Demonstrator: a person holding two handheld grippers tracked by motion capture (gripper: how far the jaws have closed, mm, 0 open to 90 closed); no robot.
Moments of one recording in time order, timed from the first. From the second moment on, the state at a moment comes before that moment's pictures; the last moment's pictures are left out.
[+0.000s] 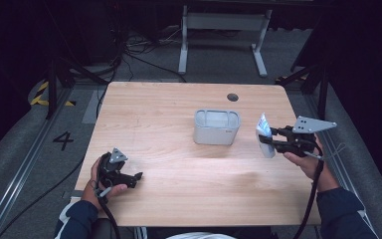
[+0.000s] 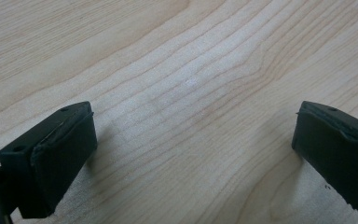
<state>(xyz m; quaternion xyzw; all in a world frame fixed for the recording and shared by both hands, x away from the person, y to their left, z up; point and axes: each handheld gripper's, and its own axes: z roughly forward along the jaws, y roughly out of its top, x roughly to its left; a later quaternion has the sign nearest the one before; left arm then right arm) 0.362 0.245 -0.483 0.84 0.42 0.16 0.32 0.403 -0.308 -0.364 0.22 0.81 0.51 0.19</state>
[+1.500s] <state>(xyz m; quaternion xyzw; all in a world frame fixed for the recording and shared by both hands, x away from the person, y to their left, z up) 0.362 0.245 -0.483 0.84 0.42 0.16 0.32 0.416 -0.256 -0.304 0.18 0.80 0.54 0.21</state>
